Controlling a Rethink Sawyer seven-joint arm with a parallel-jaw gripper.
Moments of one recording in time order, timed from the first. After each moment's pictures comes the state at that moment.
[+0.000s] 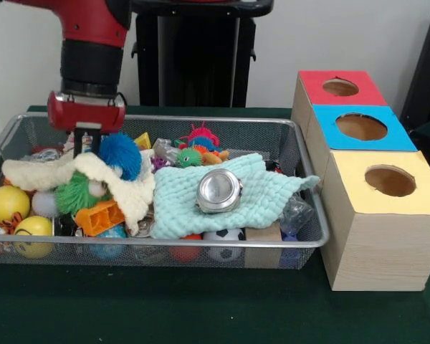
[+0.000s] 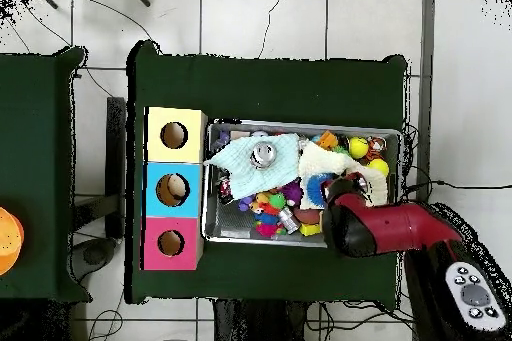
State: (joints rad) arm -0.72 -0.64 0.25 1.74 -0.84 0.10 1.57
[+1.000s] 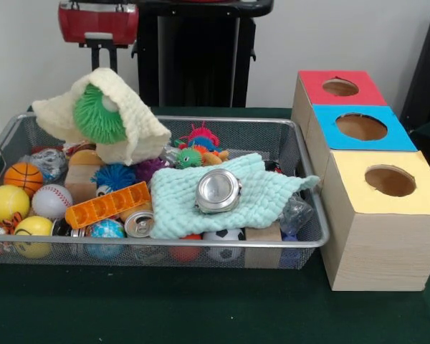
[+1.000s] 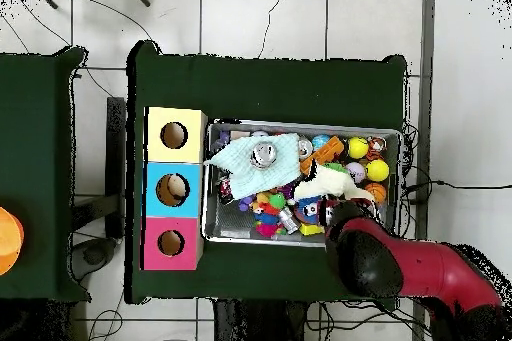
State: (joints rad) arm -0.93 -0.95 0.49 2.06 -0.53 0.25 1.57
